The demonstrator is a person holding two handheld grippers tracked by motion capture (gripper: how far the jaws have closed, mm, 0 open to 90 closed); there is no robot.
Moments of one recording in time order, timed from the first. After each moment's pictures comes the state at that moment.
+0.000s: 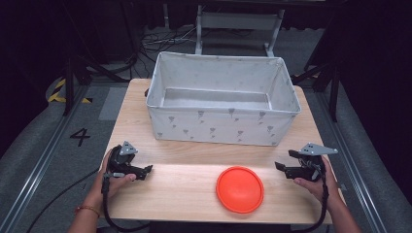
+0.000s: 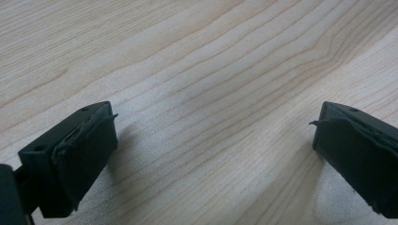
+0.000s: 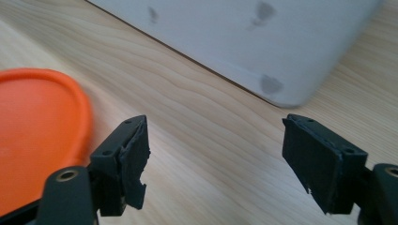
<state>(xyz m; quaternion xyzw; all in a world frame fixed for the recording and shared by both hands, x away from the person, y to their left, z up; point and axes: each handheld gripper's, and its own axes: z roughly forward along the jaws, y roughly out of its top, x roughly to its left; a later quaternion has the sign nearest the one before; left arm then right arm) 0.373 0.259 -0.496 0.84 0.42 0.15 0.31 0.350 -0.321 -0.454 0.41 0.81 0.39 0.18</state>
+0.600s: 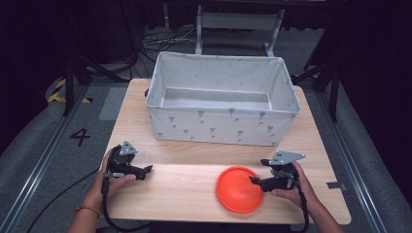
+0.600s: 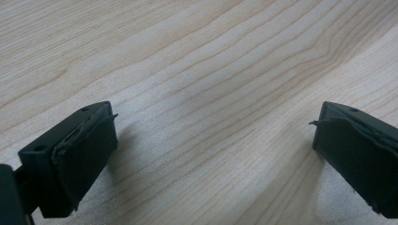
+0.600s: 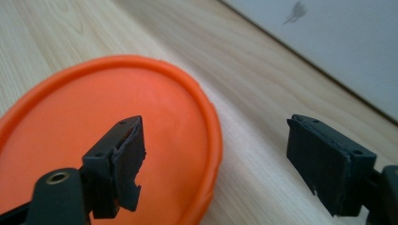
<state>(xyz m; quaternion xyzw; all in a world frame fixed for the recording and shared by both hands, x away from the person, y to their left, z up) 0.373 0.260 -0.496 0.84 0.42 0.15 0.32 0.337 -0.244 -0.464 0.32 0.86 0.38 0.11</state>
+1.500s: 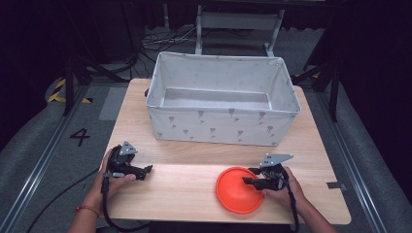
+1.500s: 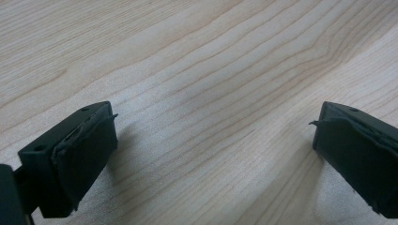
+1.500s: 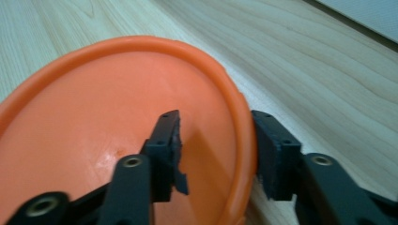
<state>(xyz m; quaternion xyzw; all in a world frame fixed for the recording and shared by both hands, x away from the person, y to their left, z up) 0.373 0.260 -0.496 0.84 0.42 0.15 0.32 0.346 -0.233 -0.489 0.32 0.86 0.39 0.05</state>
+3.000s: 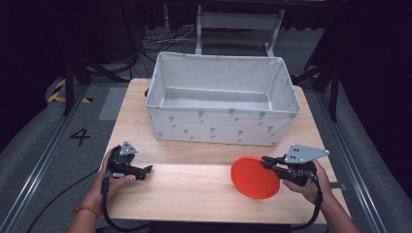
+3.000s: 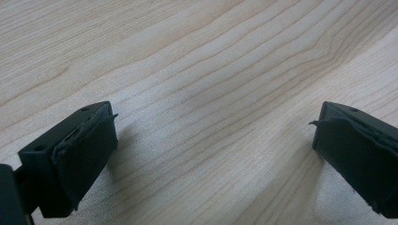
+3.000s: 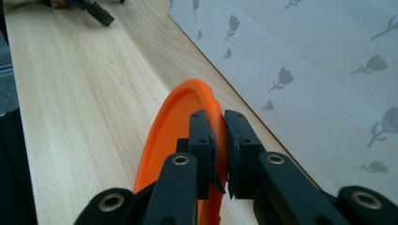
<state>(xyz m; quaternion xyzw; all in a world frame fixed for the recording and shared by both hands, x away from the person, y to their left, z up) 0.372 0.260 -0.496 0.84 0.42 0.15 0.31 0.319 -0.257 -0.383 0.23 0.86 0.43 0.17</state>
